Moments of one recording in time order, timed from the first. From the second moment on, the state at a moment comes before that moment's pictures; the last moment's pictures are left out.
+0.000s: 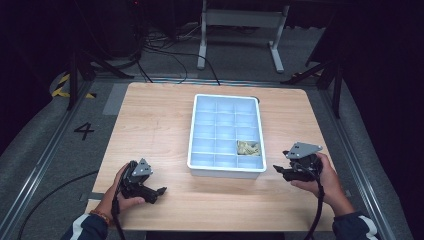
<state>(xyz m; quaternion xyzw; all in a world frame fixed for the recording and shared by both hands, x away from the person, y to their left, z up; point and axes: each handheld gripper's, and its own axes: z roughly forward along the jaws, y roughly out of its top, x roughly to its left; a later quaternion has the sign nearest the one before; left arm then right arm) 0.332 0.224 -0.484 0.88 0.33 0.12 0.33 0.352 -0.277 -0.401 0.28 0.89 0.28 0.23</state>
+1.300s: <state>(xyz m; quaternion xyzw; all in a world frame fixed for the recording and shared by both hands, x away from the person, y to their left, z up) 0.330 0.226 -0.484 0.87 0.33 0.12 0.33 0.301 -0.361 -0.480 0.37 0.84 0.34 0.19</state>
